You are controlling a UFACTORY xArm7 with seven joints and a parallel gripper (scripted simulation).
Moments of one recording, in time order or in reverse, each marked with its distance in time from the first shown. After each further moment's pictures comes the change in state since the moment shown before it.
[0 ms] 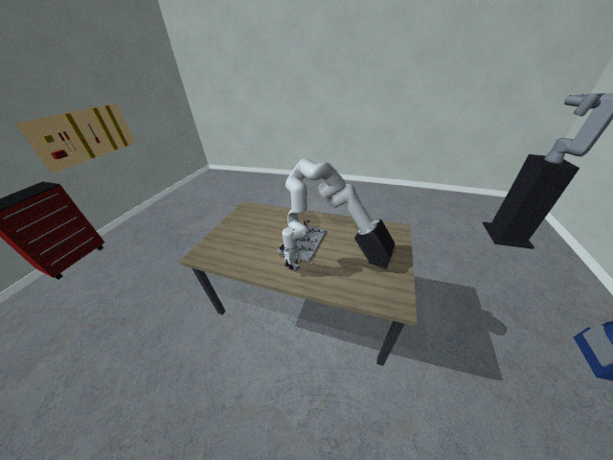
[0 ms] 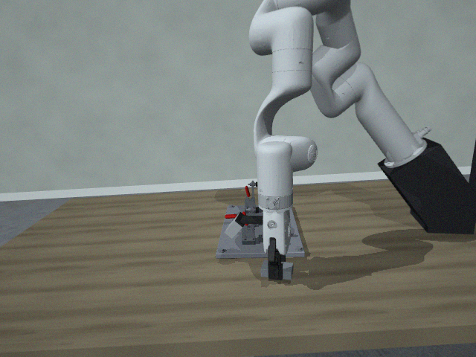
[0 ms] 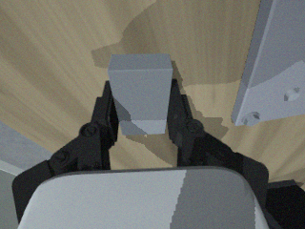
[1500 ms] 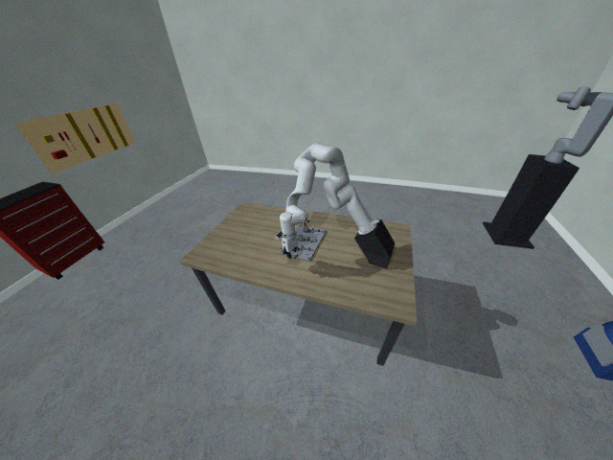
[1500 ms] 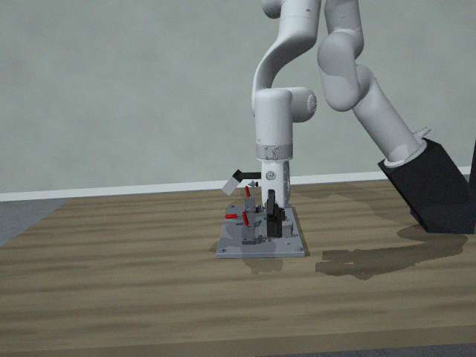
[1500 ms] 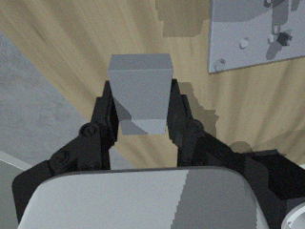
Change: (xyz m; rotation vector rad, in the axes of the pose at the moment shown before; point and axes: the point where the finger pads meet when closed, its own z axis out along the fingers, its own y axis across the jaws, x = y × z) arm 0.000 0.000 -0.105 0.000 0.001 0.000
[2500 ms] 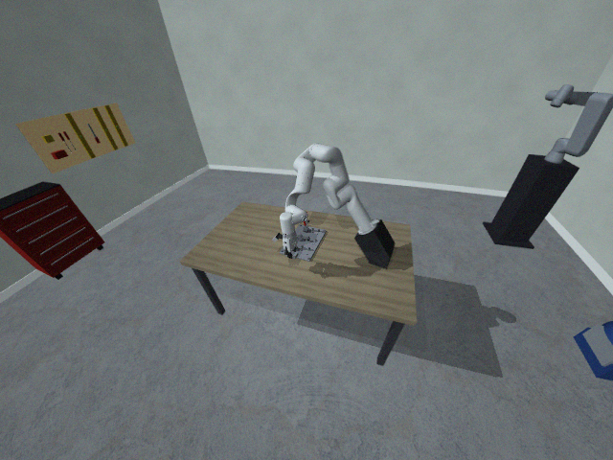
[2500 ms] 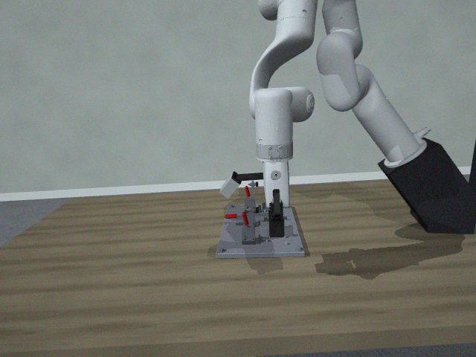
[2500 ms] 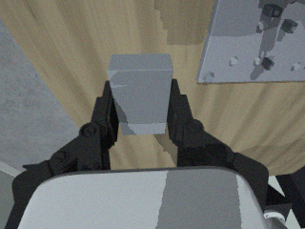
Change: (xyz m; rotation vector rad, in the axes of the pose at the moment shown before) arm 0.000 0.000 -0.001 0.000 0.001 -0.202
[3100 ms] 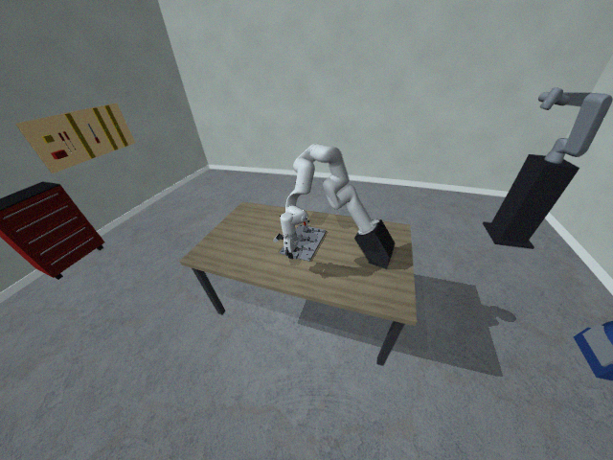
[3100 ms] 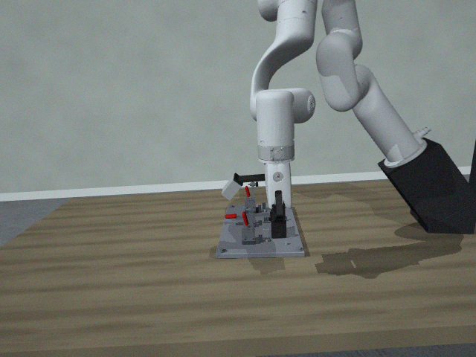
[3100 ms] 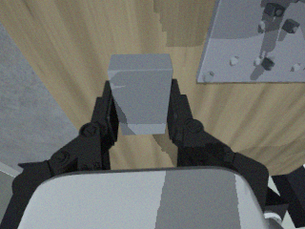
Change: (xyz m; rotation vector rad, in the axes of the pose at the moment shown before) arm -0.004 0.001 0.003 -0.002 -0.006 -0.020
